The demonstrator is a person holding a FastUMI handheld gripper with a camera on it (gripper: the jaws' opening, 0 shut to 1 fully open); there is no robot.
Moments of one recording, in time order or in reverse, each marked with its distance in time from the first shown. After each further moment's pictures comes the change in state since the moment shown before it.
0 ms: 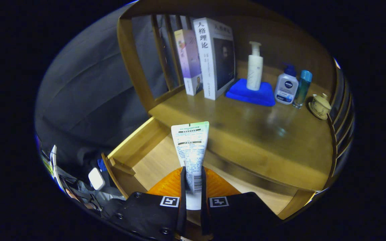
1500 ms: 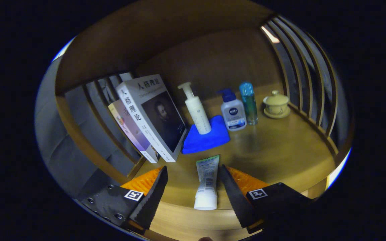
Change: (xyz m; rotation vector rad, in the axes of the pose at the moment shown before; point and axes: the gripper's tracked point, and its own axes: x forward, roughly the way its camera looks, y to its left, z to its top) arm -0.011 -0.064 0.086 0.329 -0.413 -0.243
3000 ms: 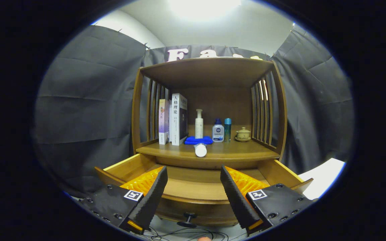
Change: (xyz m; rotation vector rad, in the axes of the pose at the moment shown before) arm -0.190 0.025 -0.154 -0.282 -0.385 -0.140
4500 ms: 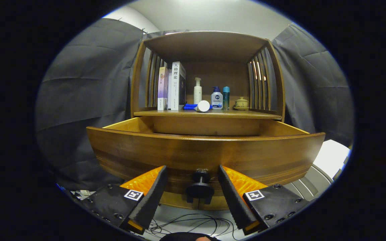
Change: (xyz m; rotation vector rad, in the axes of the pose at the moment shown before) arm -0.004 0.022 -0.111 -0.008 0.125 -0.057
